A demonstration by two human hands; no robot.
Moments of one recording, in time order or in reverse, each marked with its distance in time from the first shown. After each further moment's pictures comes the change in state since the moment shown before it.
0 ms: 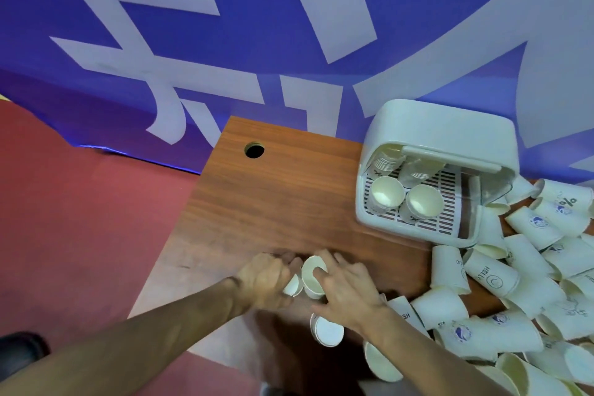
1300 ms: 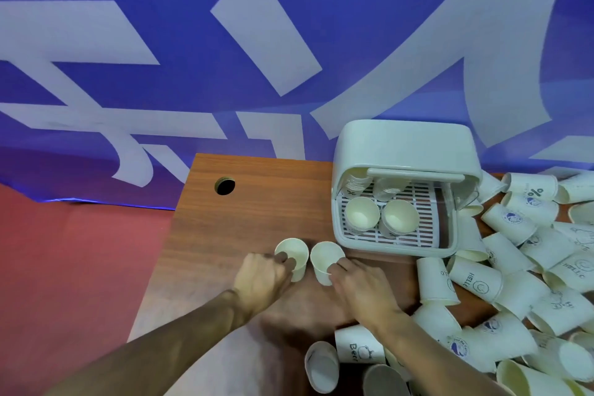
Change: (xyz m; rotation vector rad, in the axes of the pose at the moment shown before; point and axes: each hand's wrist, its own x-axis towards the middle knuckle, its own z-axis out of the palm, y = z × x) left_hand 0.061 -0.017 -0.048 0.176 0.233 0.033; right_hand 0.007 0.063 -0.012 0.039 0.251 0.285
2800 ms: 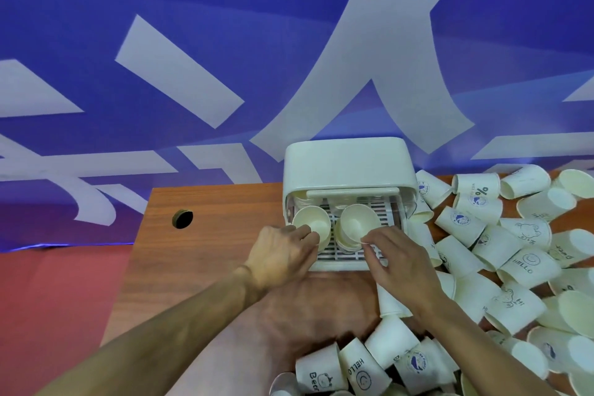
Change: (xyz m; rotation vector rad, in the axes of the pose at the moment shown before) left_hand 0.119 0.059 -0.080 -0.177 0.423 0.184; right_hand -0.022 0.151 -0.041 0.352 0.572 0.095
